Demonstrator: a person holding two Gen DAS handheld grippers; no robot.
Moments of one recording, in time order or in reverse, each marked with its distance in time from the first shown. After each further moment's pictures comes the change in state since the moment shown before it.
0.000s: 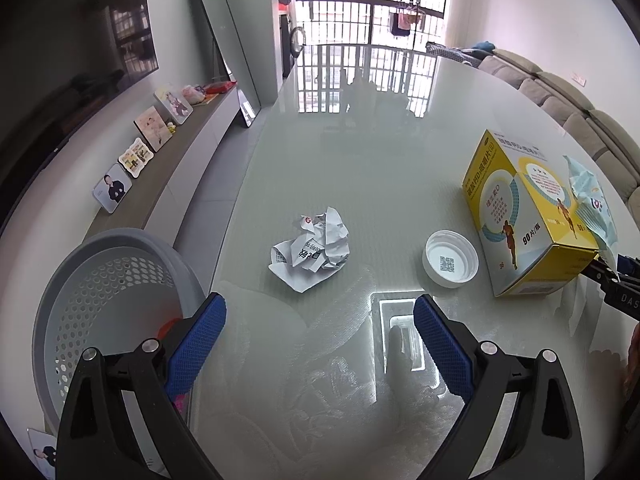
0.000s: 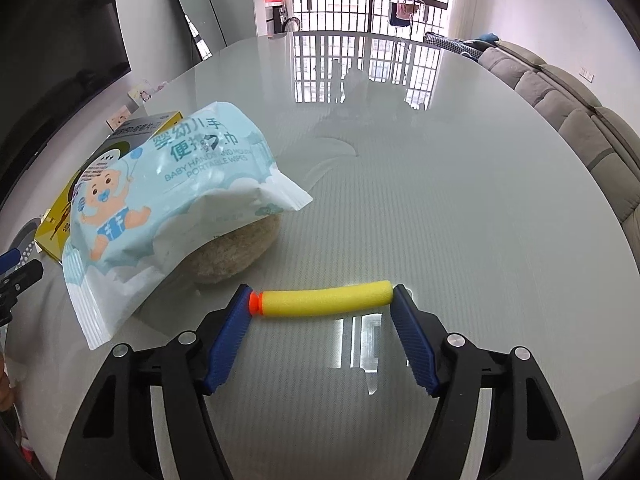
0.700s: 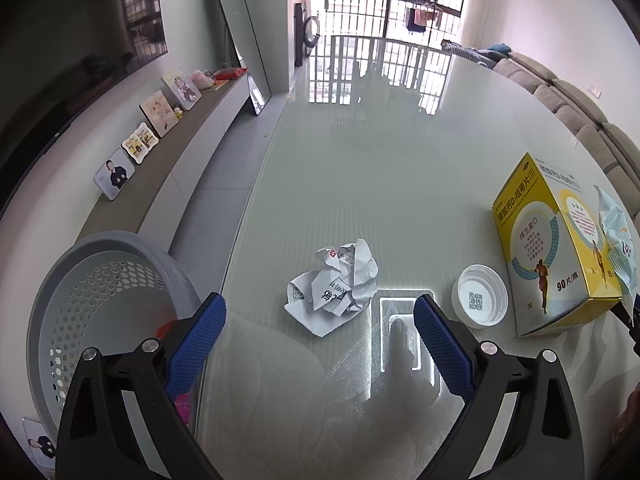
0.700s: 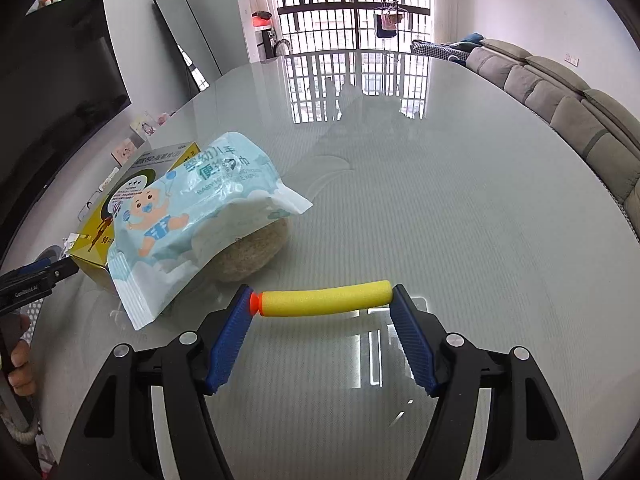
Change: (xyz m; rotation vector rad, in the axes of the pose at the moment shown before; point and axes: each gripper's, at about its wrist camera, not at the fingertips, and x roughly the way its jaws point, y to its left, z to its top) left arm 0.023 0.013 0.022 -0.059 0.041 0.009; right arm -0.031 -0.007 -0.015 0.091 -0.081 0.038
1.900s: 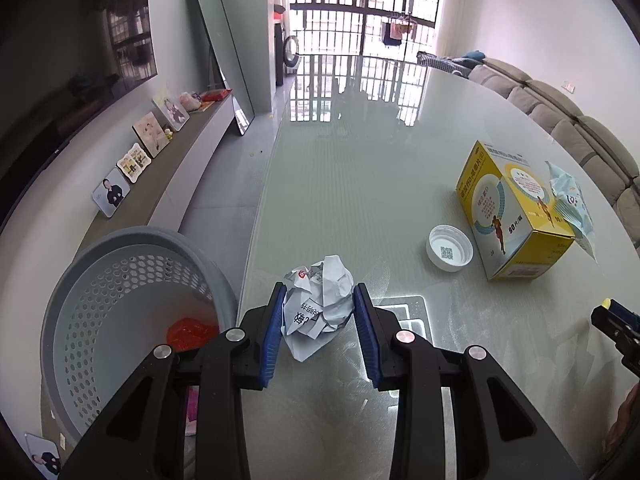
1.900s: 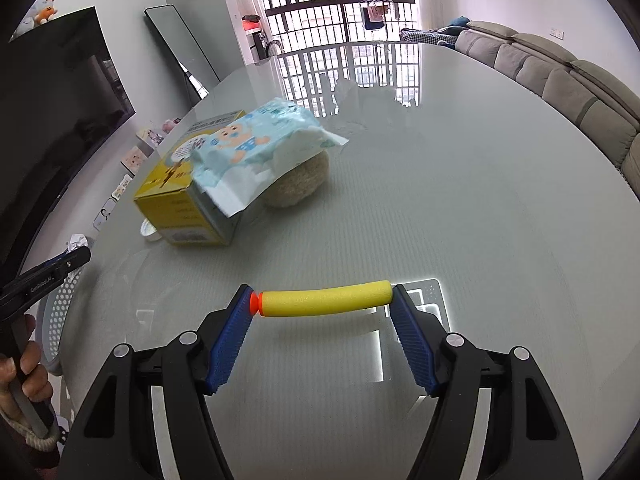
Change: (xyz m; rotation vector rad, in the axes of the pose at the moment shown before) left arm -0.049 0.018 -0.034 0.063 -0.079 -0.055; right arm -0.050 0.028 -0.057 0.084 0.017 0.027
